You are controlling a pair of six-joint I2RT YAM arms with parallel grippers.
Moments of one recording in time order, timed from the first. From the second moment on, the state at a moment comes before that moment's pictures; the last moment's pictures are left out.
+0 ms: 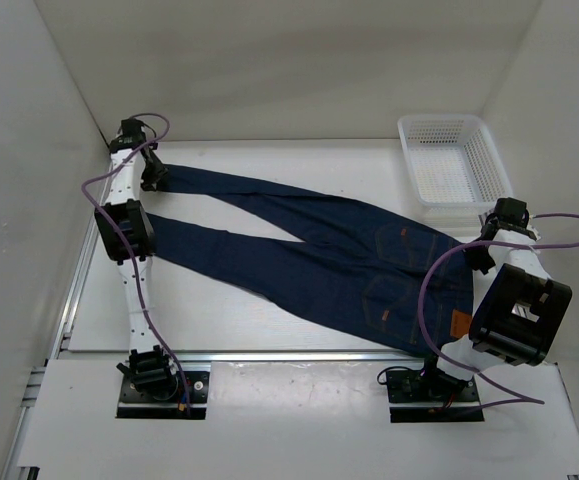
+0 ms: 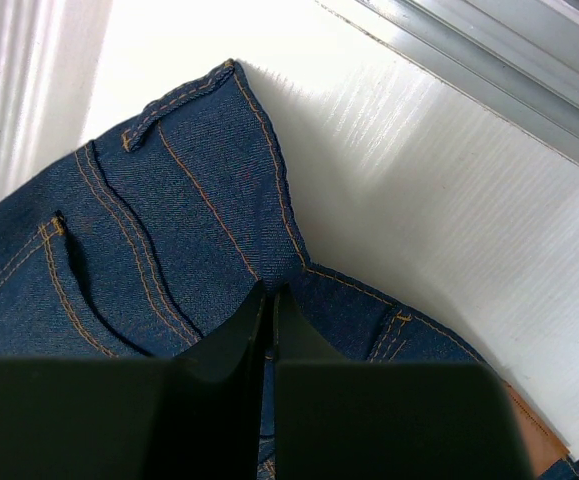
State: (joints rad) left arm 0.18 2.65 2.54 -0.93 -0.06 -0.45; right arm -0.40 1.49 0.93 -0.54 0.15 0.63
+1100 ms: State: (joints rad) left arm 0.24 2.10 2.18 -0.95 -0.16 -0.47; right arm -0.40 1.43 0.93 -0.57 0.17 0.64
